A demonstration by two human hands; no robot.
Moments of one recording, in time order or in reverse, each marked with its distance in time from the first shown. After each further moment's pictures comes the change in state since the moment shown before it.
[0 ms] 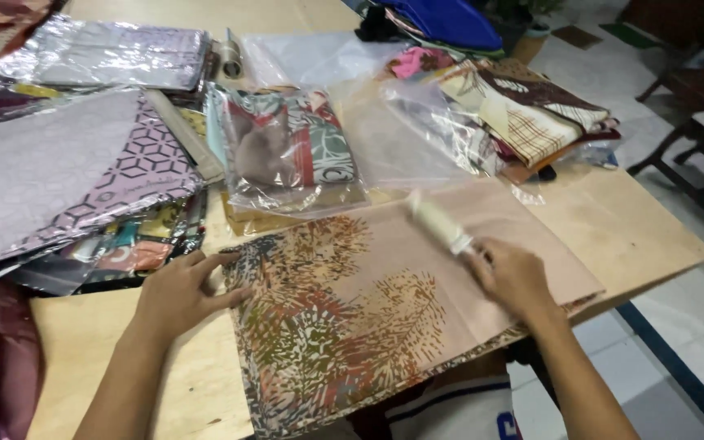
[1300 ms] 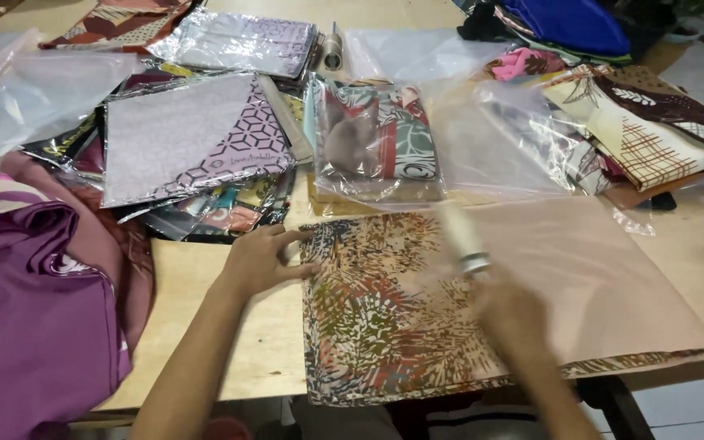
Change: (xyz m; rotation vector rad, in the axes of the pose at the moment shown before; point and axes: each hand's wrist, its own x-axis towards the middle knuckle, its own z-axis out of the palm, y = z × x) left_hand -0.010 0.012 -0.012 -0.136 0.136 0.086; right_hand -0.020 -0.115 0.003 -0.069 -0.344 0.130
